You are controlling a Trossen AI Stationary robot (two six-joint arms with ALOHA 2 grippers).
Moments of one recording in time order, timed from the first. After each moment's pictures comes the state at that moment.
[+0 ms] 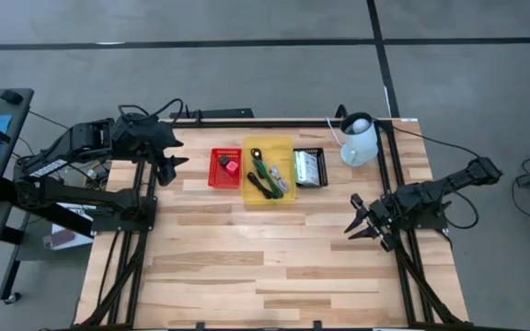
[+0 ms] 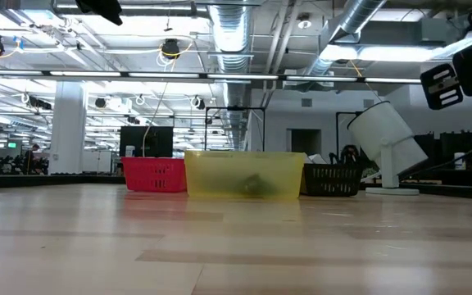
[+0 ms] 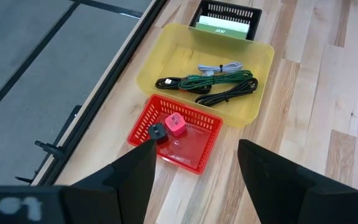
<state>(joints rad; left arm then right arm) 0.27 0.93 1.34 -1.16 -0.14 -0.05 0.37 0.18 0.01 0.06 -0.16 0.13</state>
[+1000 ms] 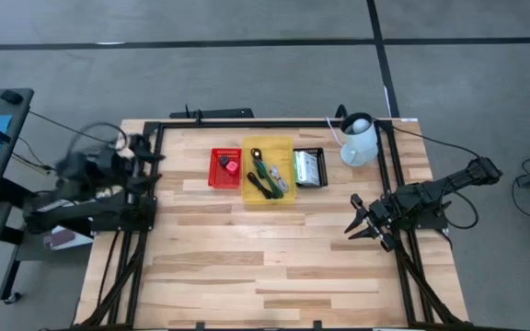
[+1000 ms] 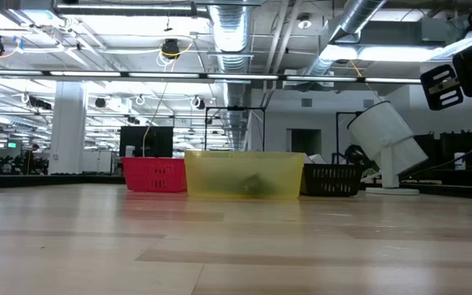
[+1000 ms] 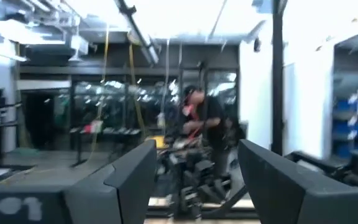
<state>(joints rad) 0.26 0.18 0.55 0.04 0.24 -0.10 0.37 0.18 0.01 0.05 -0.16 0.13</state>
